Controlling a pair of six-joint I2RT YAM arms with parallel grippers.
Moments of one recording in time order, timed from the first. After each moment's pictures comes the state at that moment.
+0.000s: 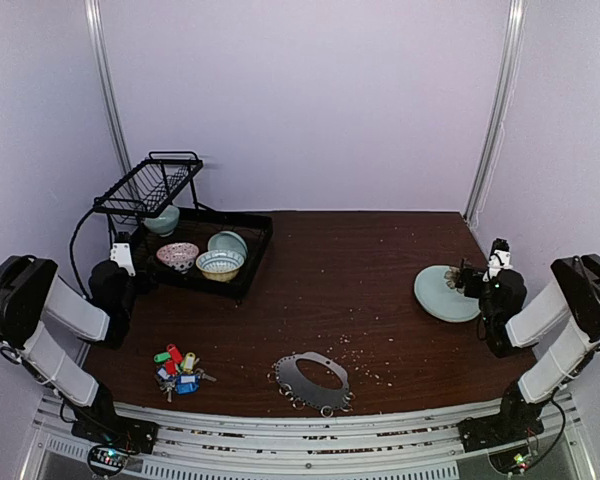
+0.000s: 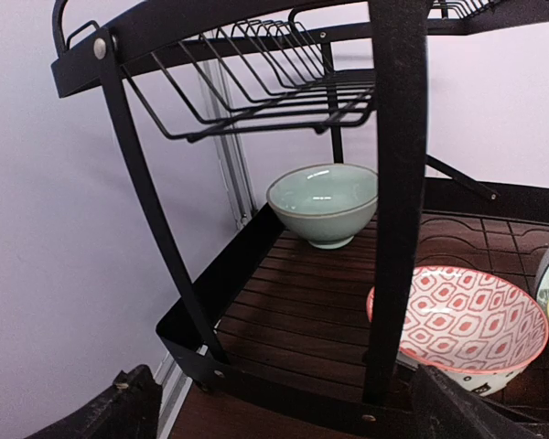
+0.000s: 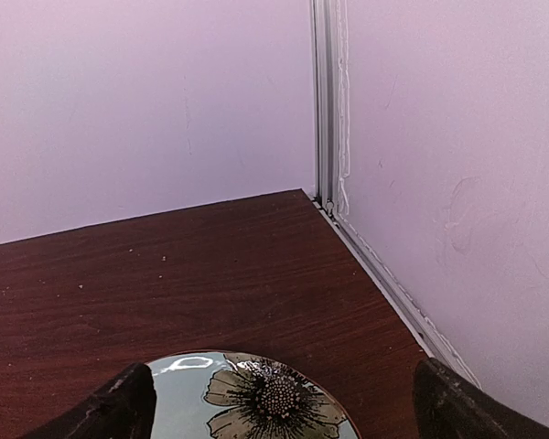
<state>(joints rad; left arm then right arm) -0.09 1.54 0.29 1.15 -0.31 0.12 0.07 1.56 0.21 1.26 0.33 0.10</state>
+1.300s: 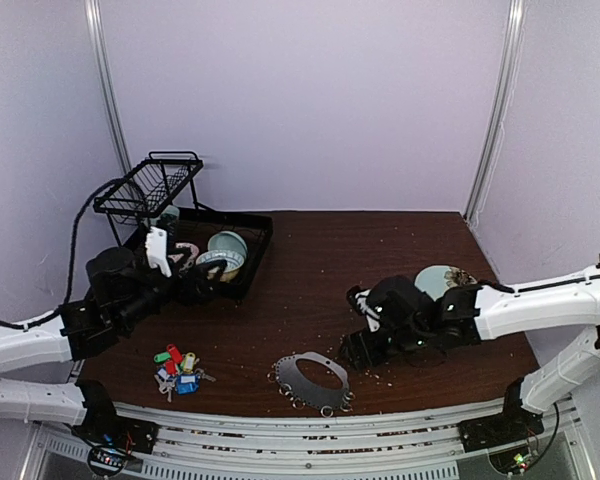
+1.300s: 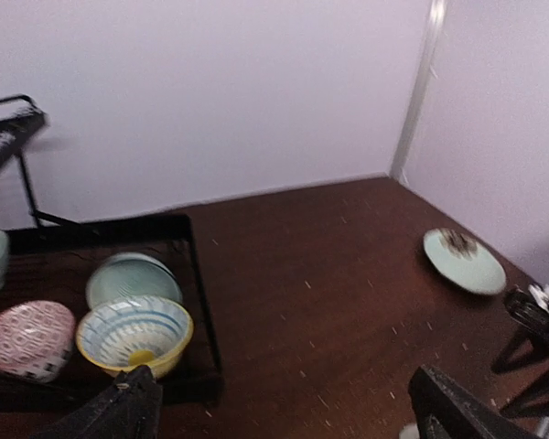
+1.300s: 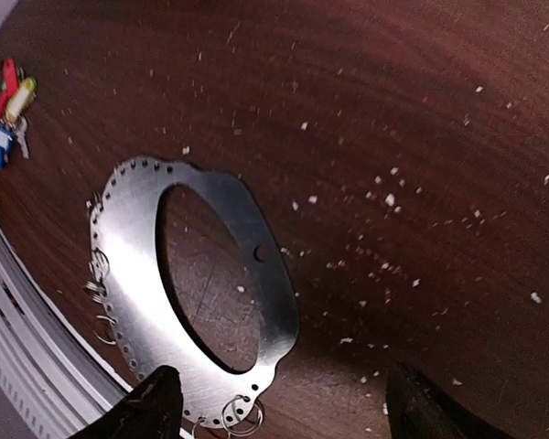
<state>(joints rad) -0.80 0.86 0.50 0.26 -0.24 -0.19 1.05 1.38 0.81 -0.34 0.10 0.57</state>
